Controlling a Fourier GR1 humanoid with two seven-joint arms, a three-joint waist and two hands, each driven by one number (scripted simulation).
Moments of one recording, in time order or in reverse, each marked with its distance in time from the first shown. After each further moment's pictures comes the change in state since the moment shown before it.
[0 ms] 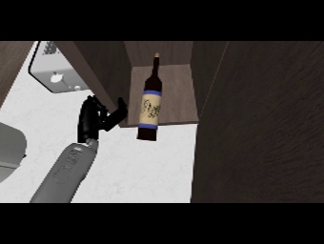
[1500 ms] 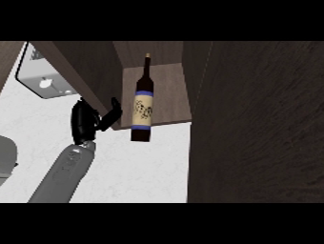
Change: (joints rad) left arm 0.002 0.016 0.001 0.046 -0.091 0.195 -0.064; right arm 0.007 0.015 0.028 0.021 -0.024 0.056 -0.021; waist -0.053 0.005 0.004
